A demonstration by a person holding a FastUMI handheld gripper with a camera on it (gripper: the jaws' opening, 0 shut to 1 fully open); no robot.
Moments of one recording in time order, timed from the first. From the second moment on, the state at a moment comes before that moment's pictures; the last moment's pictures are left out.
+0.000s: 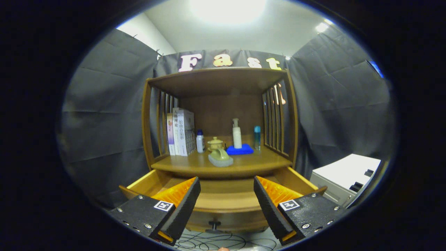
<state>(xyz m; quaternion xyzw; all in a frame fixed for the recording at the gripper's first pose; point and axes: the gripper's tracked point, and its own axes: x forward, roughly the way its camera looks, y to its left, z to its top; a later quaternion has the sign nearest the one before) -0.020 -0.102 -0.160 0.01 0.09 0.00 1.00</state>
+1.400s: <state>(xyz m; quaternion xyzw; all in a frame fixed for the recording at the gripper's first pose) -0.010 -0.074 -0.277 -0.03 0.15 0.01 0.99</state>
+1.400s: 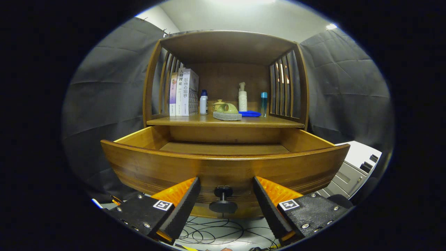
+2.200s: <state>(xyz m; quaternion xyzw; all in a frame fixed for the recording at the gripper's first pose) 0.096 -0.070 -0.279 -0.04 0.12 0.01 0.99</state>
